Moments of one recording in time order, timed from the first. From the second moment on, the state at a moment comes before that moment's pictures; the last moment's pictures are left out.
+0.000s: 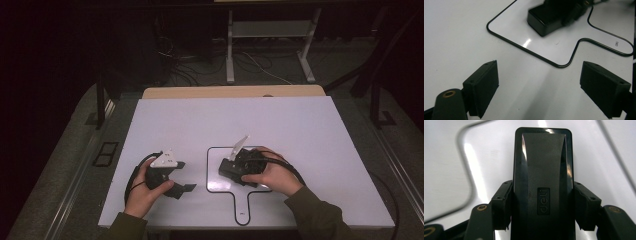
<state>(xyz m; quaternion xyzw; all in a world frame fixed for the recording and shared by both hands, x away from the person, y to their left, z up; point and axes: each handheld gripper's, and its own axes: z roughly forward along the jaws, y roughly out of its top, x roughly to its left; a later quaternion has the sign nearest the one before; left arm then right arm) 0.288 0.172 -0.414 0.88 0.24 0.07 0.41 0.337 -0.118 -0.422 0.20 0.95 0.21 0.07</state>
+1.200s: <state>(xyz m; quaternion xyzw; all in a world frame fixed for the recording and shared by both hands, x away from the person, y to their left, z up) 0.289 0.171 -0.417 0.88 0.24 0.07 0.41 0.330 -0.076 -0.422 0.15 0.96 0.23 0.03</state>
